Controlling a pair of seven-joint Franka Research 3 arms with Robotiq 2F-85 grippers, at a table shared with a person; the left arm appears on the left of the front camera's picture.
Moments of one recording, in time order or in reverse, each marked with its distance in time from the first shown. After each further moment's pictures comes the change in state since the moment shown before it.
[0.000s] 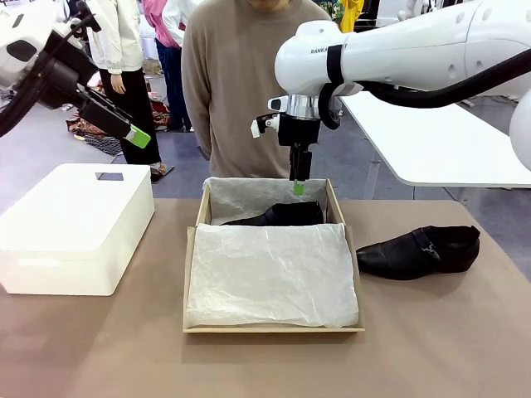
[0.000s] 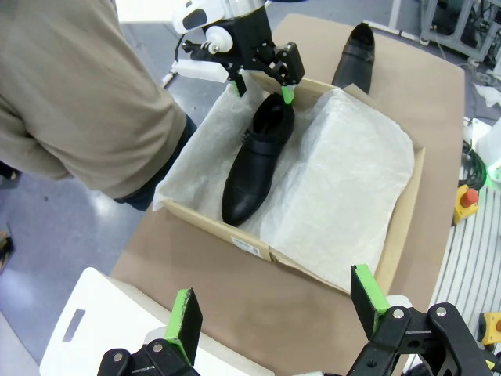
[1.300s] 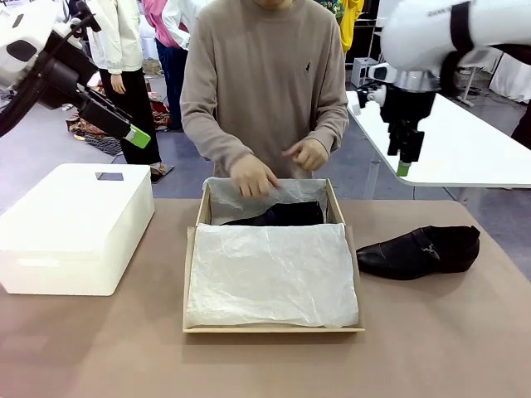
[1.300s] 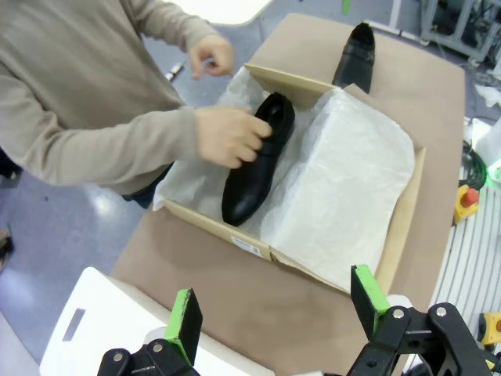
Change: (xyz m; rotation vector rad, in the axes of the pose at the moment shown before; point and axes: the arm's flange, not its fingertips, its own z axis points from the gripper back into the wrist) left arm 0.000 0.000 0.000 0.001 0.000 0.001; right arm -0.201 0.076 0.078 -0.220 0.074 -0.134
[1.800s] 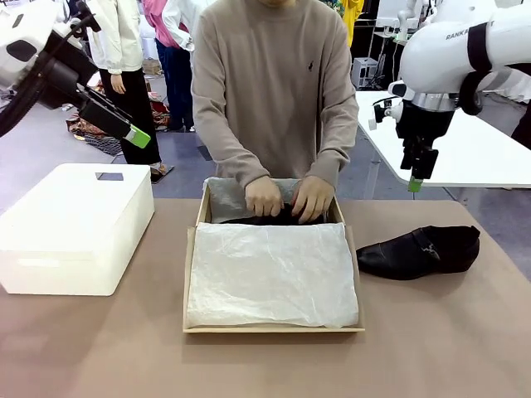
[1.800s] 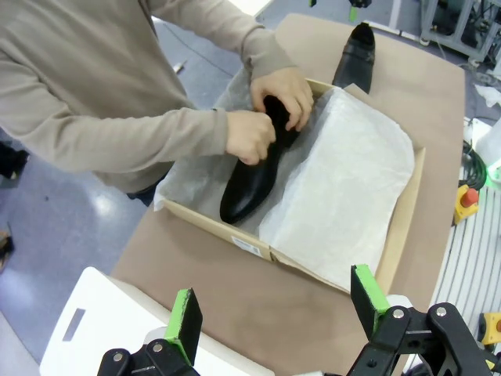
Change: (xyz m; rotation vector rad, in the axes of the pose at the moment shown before) left arm 0.000 0.000 0.000 0.000 0.000 0.000; right arm -0.026 0.005 -0.025 0.001 -0.030 -0.053
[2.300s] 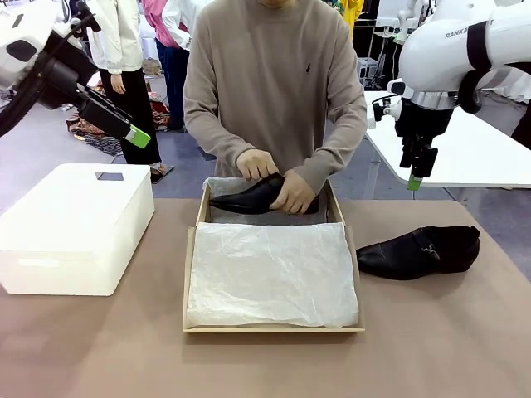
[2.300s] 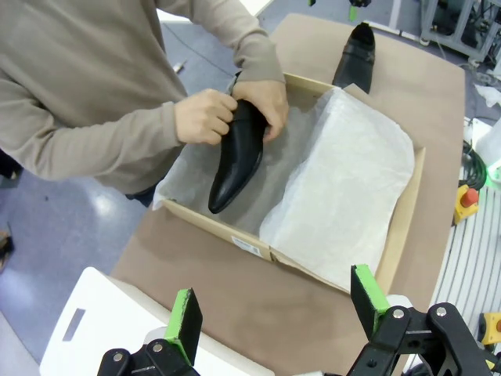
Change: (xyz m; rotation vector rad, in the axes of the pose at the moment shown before) left arm 0.000 0.000 0.000 0.000 0.000 0.000; right arm 0.001 0.000 0.002 -0.004 0.002 0.005
